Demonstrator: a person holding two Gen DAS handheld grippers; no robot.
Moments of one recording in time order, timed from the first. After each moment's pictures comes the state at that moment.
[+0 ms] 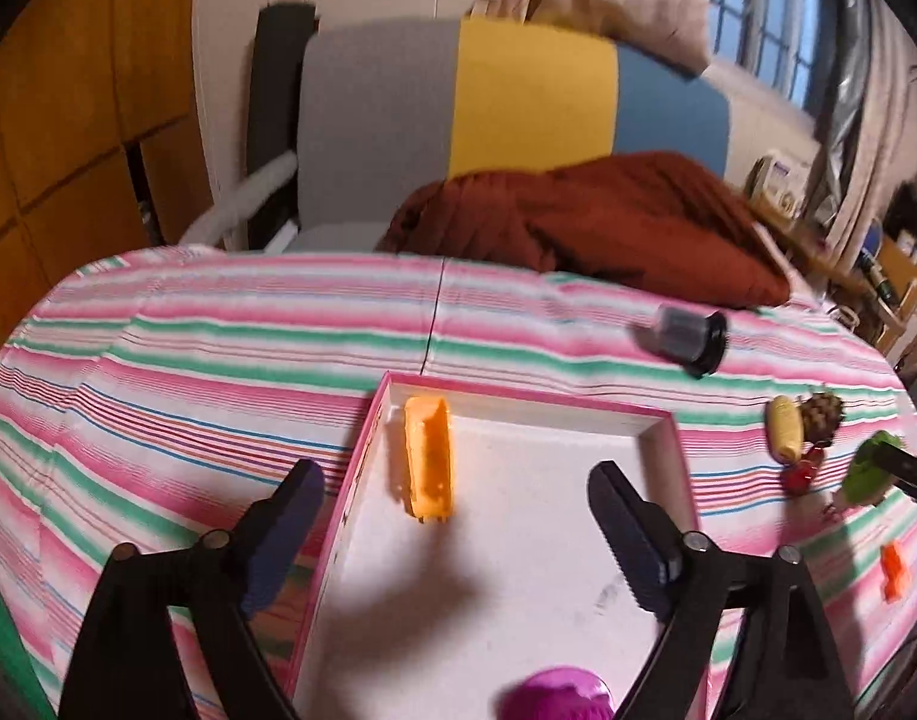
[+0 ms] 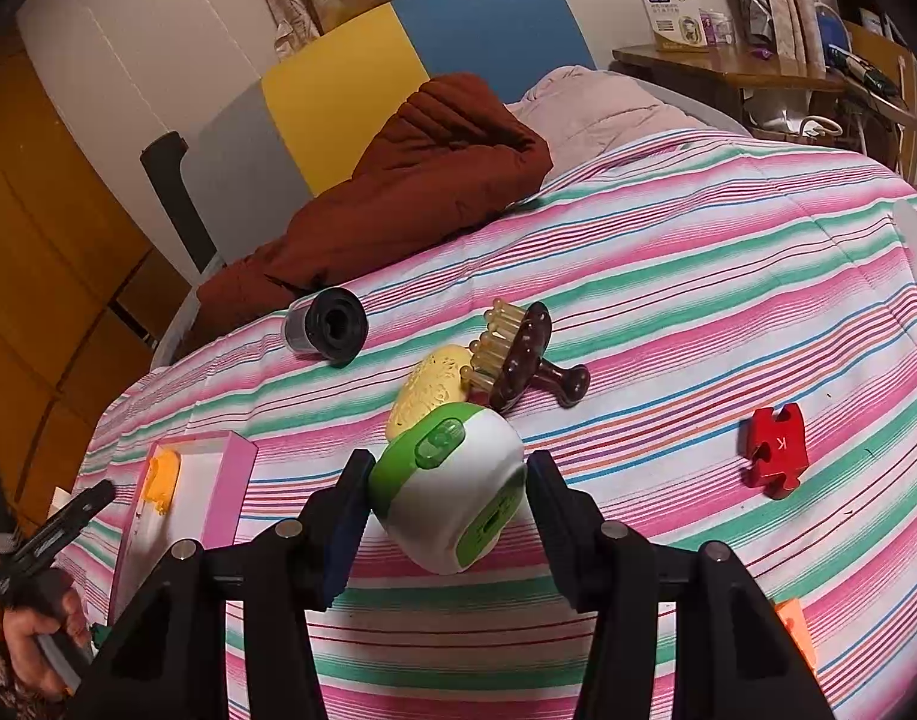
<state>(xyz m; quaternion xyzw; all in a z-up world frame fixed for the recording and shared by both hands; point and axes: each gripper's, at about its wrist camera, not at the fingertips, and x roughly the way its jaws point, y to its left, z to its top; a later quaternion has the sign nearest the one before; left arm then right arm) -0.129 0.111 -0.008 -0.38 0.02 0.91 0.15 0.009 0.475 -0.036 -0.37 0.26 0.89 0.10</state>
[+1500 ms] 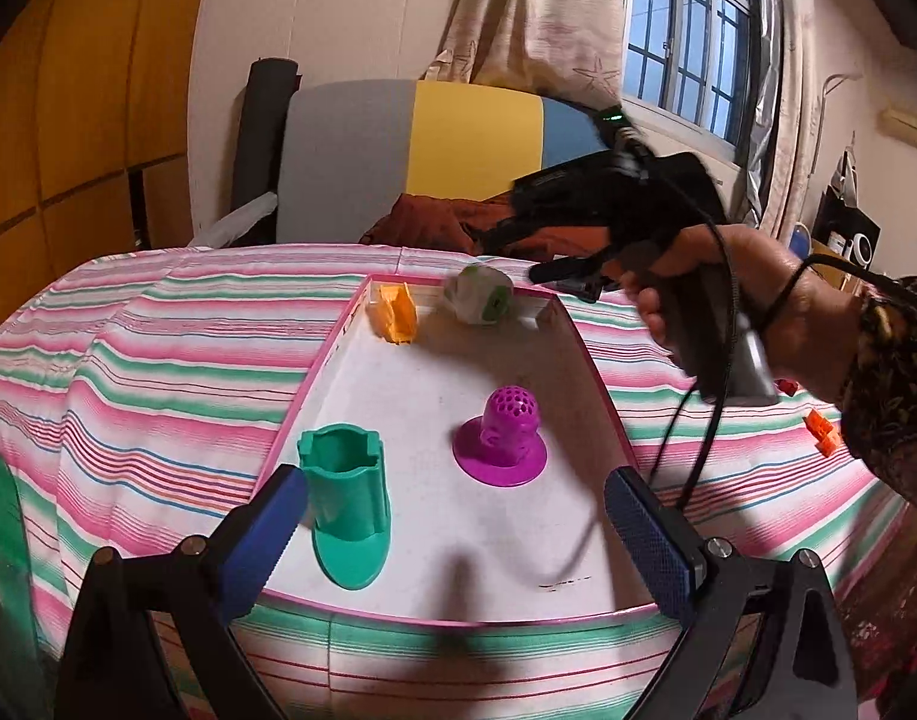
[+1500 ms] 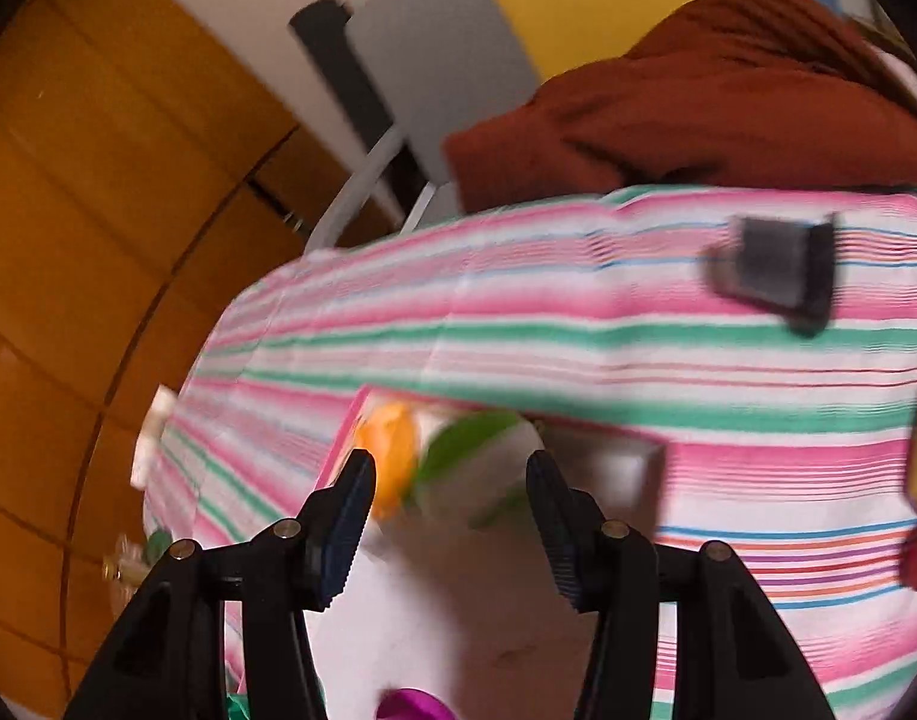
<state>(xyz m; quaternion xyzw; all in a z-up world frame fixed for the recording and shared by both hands) 0.042 0.057 -0.038 -0.31 0.00 0.93 0.21 -0.153 0.290 -0.035 -0.43 0.25 0.86 -0.09</state>
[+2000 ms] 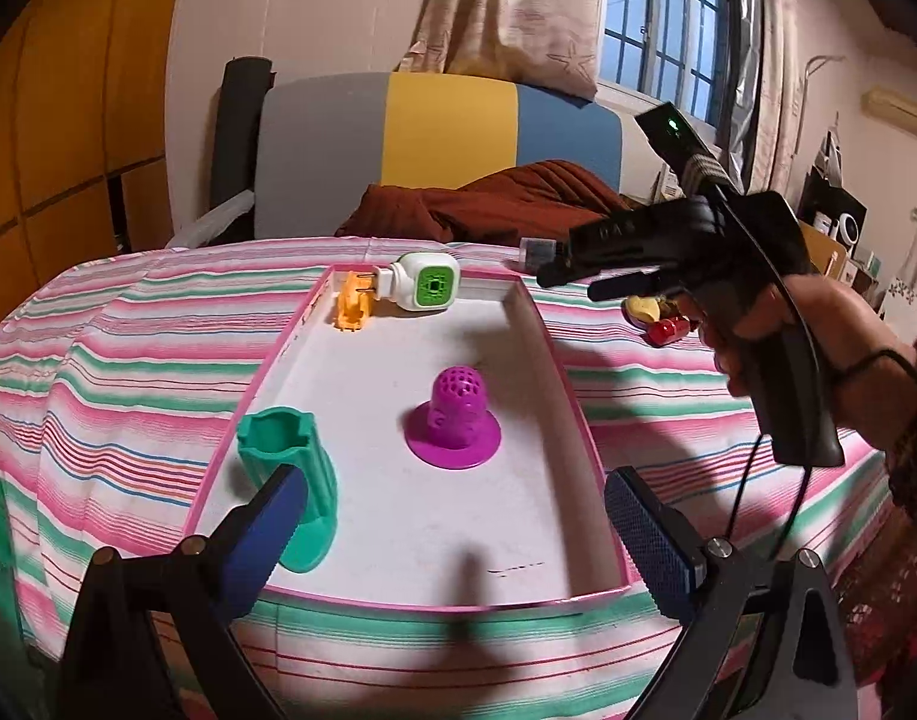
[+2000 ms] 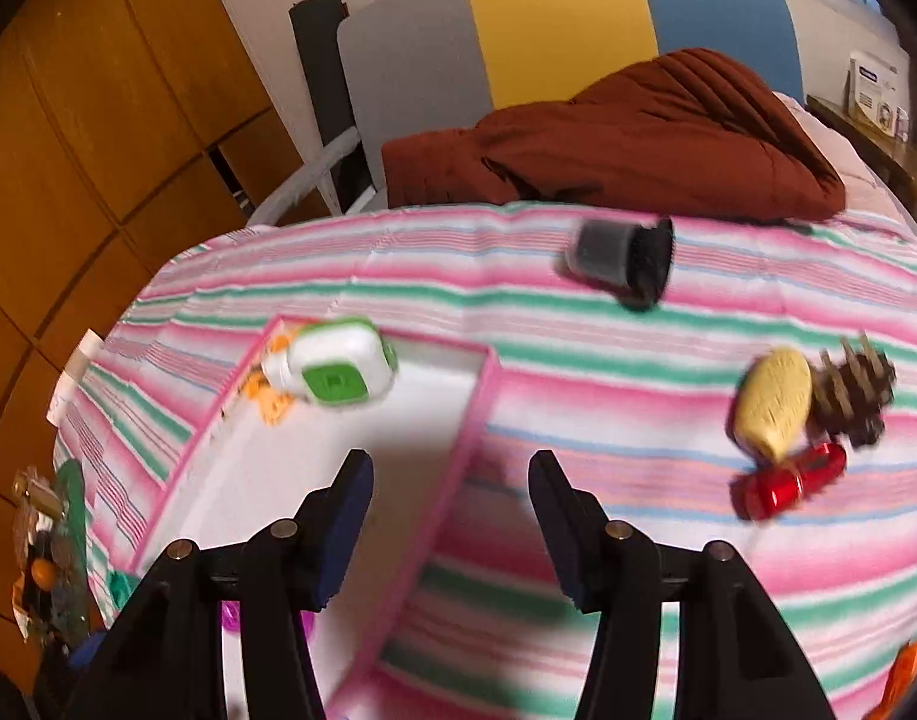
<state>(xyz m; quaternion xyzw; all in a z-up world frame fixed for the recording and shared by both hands) 0.056 0.079 -0.040 -0.31 0.02 0.92 0.23 -0.080 0.306 -0.036 -0.44 0.14 0.89 -0.03</state>
